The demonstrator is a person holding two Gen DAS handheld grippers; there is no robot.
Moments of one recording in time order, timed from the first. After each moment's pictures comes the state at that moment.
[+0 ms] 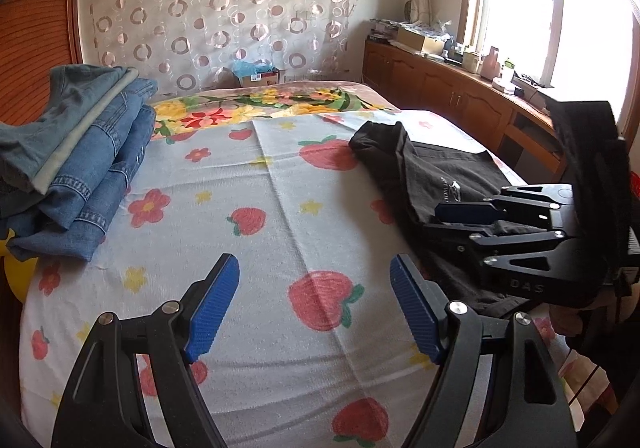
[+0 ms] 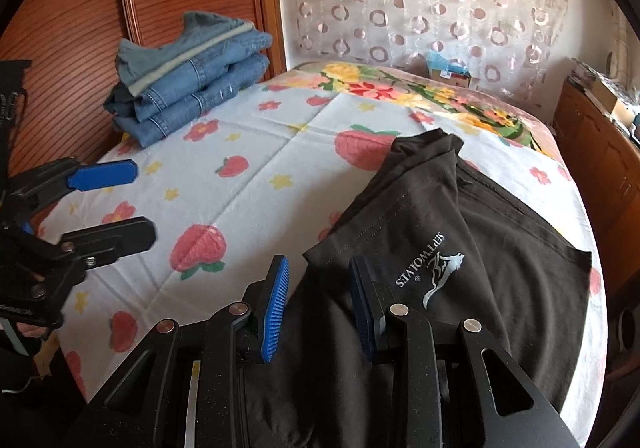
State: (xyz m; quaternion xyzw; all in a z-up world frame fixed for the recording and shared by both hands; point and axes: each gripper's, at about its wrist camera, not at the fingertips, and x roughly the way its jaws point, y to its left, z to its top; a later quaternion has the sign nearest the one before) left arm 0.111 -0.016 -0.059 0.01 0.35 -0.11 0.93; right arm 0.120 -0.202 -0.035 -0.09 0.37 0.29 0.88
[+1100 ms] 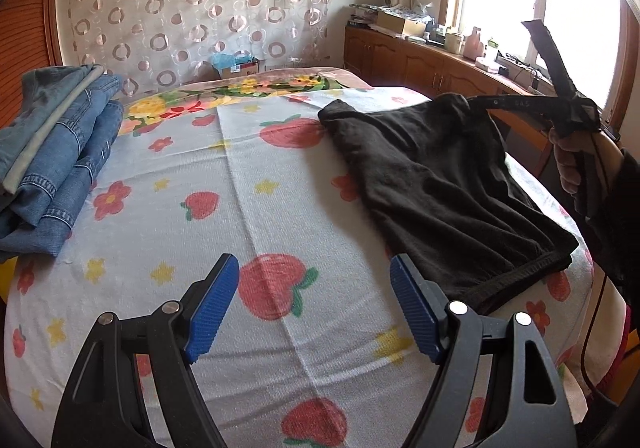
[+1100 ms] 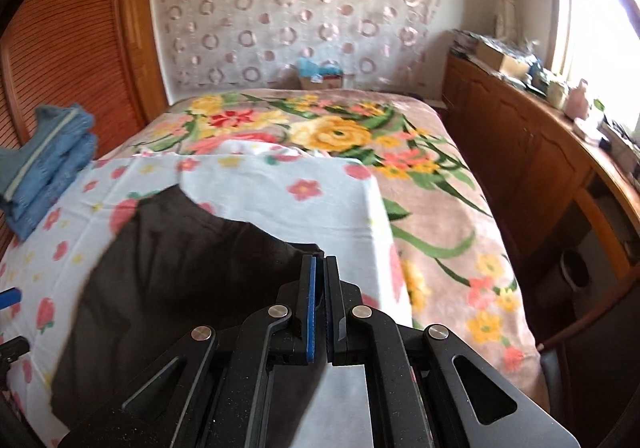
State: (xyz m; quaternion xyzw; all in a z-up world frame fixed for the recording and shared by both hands) left arm 0.108 -0.048 -0.073 0.03 0.37 -0.14 0.92; right arm 0.180 -0.334 -0.003 -0.03 0.36 0.10 0.93
